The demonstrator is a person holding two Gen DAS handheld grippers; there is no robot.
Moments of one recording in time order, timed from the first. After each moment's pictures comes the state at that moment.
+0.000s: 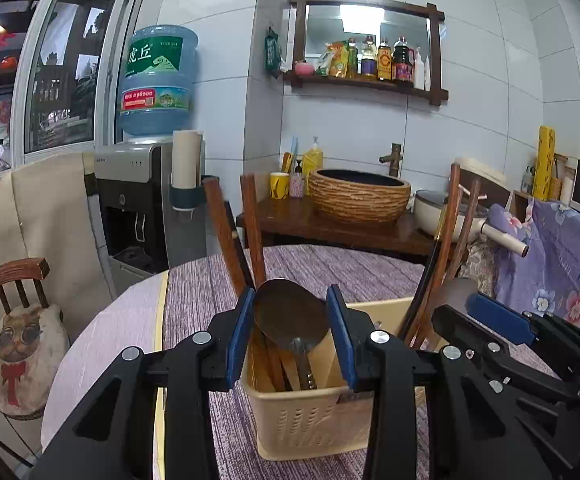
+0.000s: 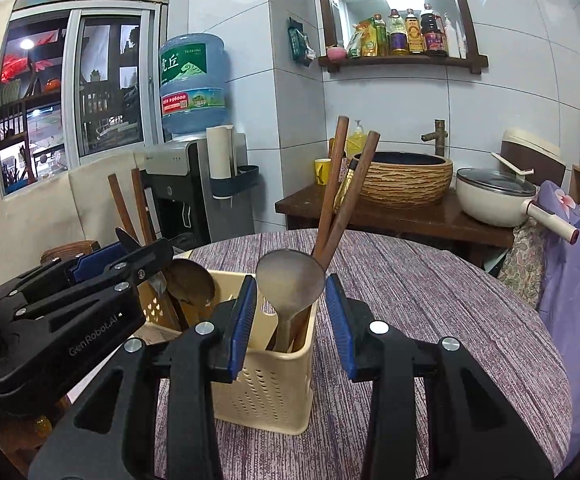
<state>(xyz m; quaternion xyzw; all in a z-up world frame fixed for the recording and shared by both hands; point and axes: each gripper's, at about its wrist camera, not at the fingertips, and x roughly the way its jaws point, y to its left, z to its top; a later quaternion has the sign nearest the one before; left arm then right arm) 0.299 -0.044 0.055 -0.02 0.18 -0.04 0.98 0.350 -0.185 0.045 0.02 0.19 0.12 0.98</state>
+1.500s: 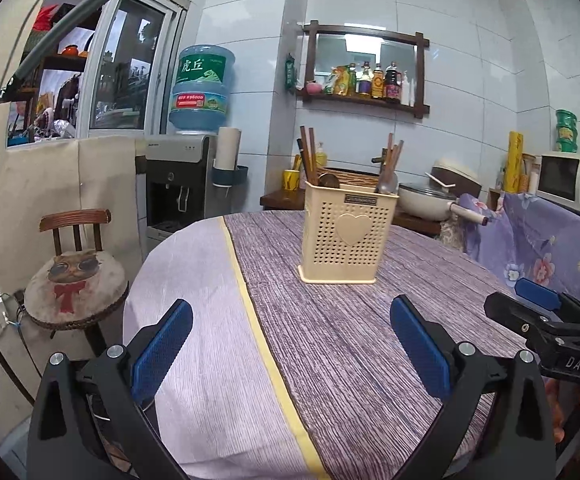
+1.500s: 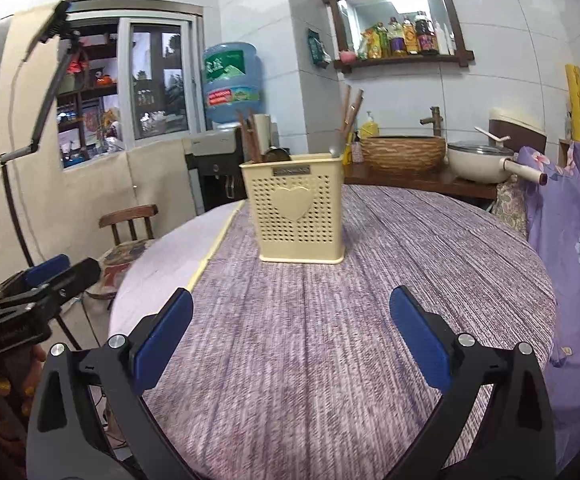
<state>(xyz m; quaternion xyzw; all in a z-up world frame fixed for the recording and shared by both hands) 0.051 0.016 -0.005 -0.03 0.14 -0.04 0.99 0.103 -0.210 -0.022 0.04 0.16 0.16 0.97</state>
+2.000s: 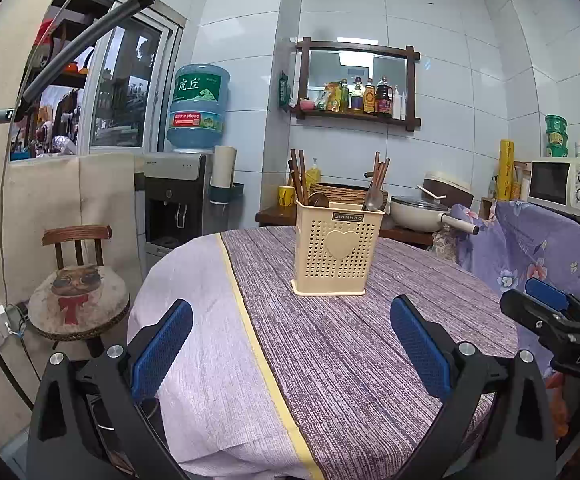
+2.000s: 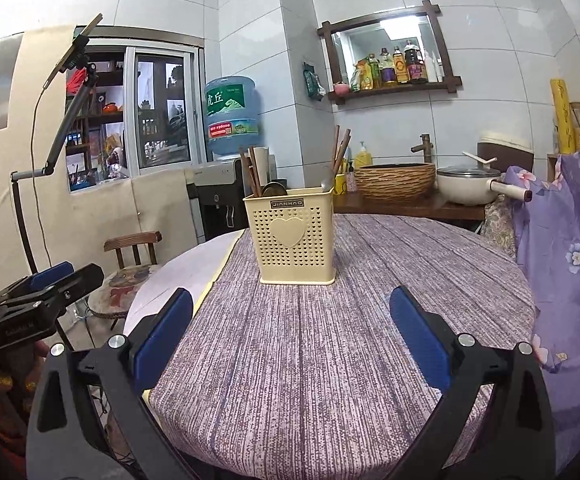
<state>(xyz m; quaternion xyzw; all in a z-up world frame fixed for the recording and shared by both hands) 0.030 0.012 0.000 -0.03 0.12 -0.05 0.99 0.075 -0.229 -0.014 0.04 0.12 0.15 0.98</state>
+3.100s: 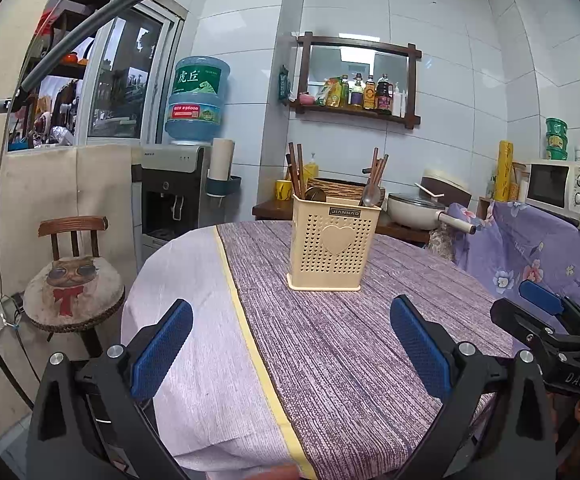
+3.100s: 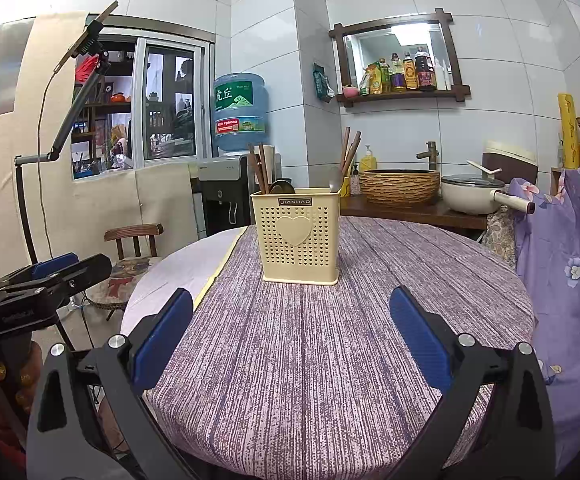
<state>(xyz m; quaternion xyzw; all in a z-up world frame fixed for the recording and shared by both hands) 0.029 0.007 0.000 -0.03 0.13 -0.05 0.99 0.074 -0.225 -0.015 0.02 0.11 0.15 0.98</state>
